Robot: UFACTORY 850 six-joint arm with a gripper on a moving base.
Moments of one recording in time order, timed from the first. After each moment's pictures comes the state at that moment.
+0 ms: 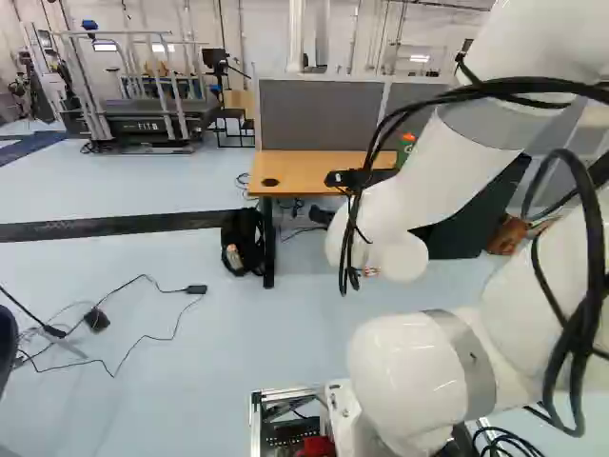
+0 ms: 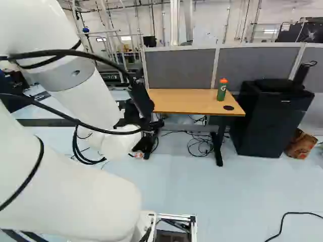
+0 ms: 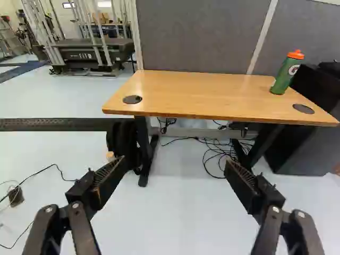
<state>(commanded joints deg) 0.0 16.0 -5.0 0.0 50.0 0.0</state>
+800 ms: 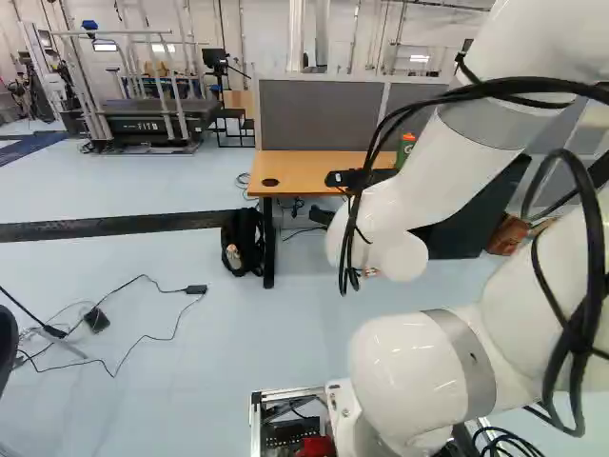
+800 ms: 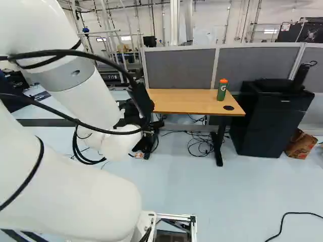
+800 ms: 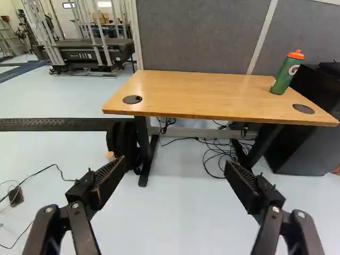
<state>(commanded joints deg) 0.0 16.0 -5.0 0.0 50.0 0.0</state>
